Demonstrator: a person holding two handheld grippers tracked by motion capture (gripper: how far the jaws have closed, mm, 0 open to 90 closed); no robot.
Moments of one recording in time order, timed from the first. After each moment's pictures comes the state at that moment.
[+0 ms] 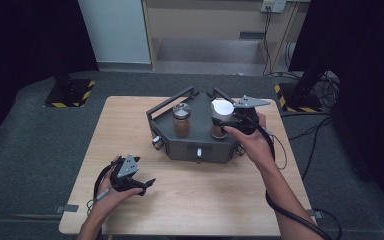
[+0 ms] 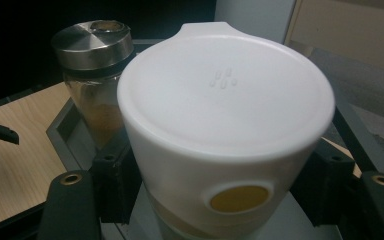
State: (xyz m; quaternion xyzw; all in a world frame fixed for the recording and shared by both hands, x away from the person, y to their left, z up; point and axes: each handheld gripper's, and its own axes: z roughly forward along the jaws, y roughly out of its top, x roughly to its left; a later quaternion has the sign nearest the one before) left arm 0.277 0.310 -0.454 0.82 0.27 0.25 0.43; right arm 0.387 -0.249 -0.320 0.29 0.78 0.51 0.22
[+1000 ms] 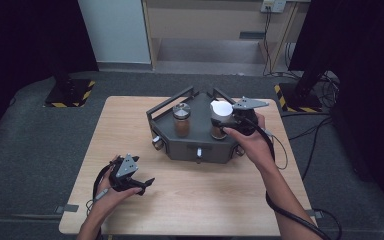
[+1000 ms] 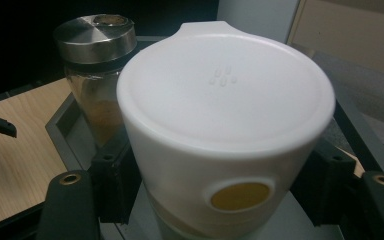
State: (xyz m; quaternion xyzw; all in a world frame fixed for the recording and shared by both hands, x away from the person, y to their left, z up) left arm 0.276 0.313 -0.453 0.82 0.28 0.25 0.43; right arm 0.387 -0.248 -0.324 0.28 0.78 0.51 0.23
